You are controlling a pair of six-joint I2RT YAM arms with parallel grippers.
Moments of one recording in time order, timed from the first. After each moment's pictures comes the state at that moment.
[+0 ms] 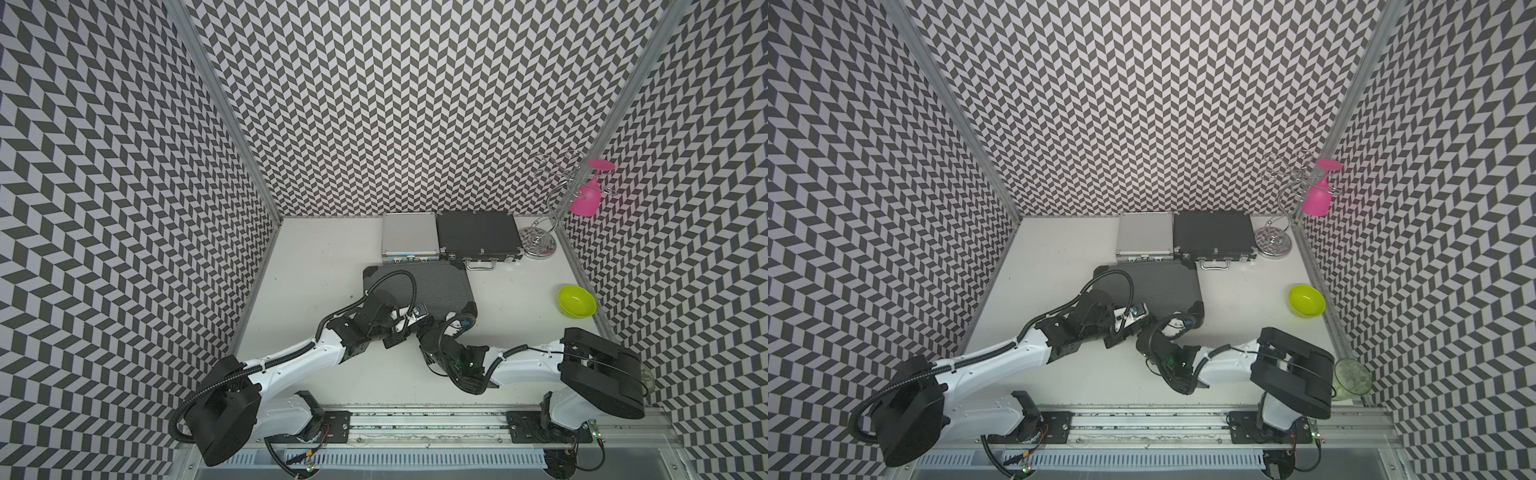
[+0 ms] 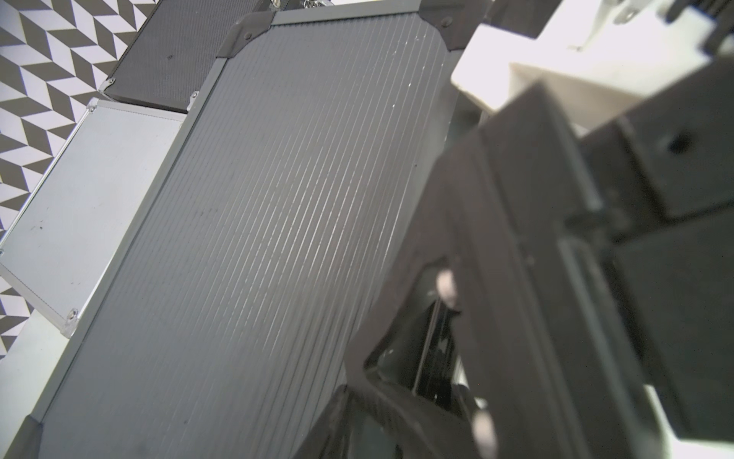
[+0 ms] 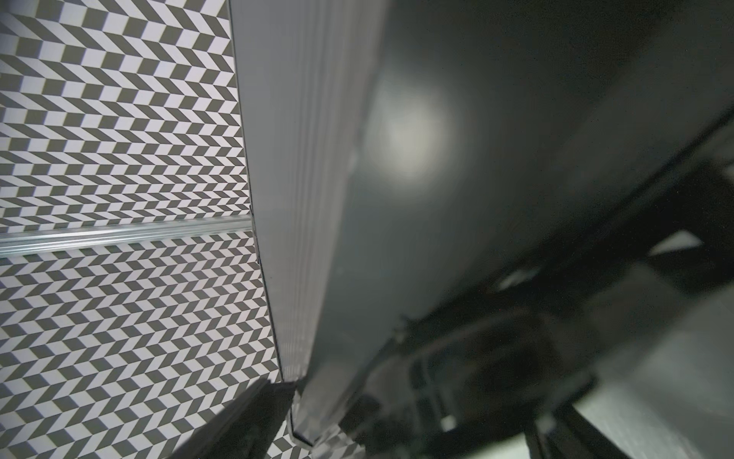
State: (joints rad) left arm -0.77 1.24 0.67 -0.17 0.07 0.48; right arm 1.16 1.59 0.63 0.36 0.53 1.83
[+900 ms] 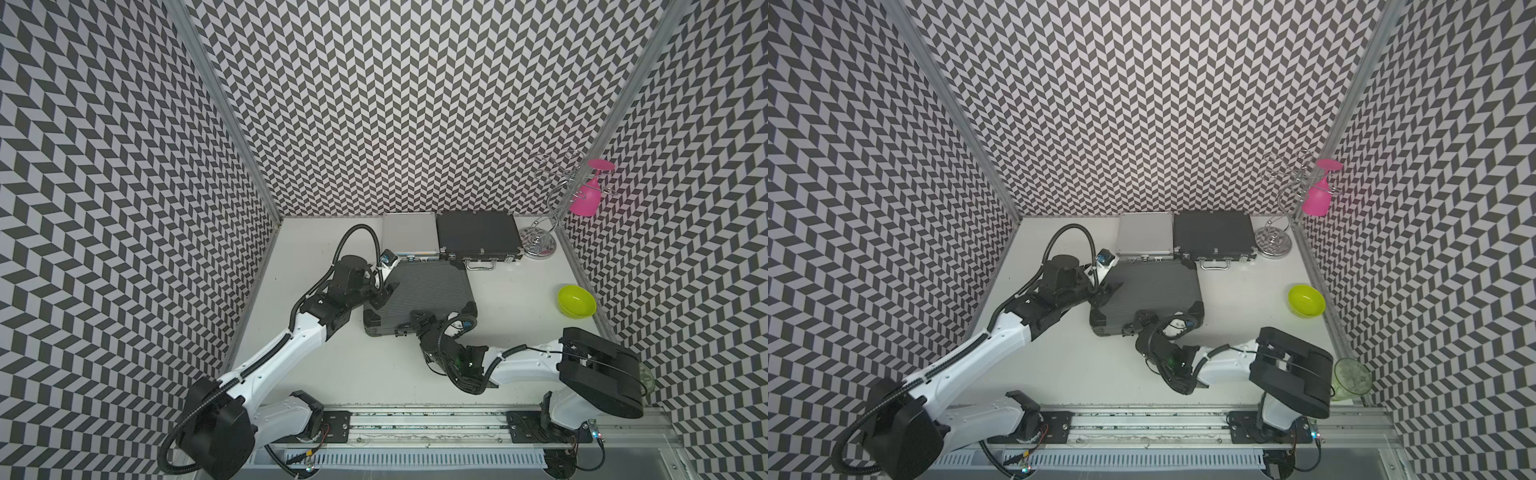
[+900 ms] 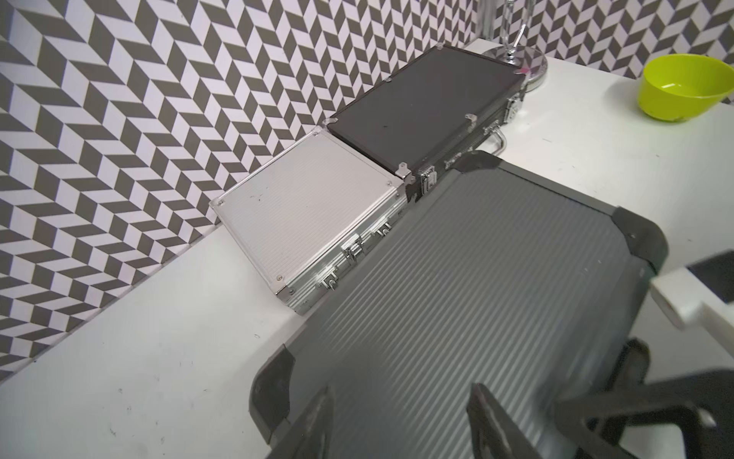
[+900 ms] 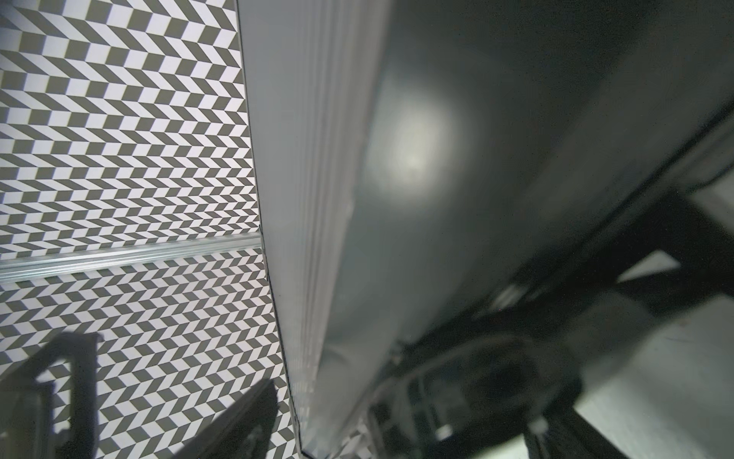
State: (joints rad) left arm -0.50 1.24 0.91 -0.20 0.13 0.24; right arm 1.16 1.60 0.63 0.37 0.57 1.87
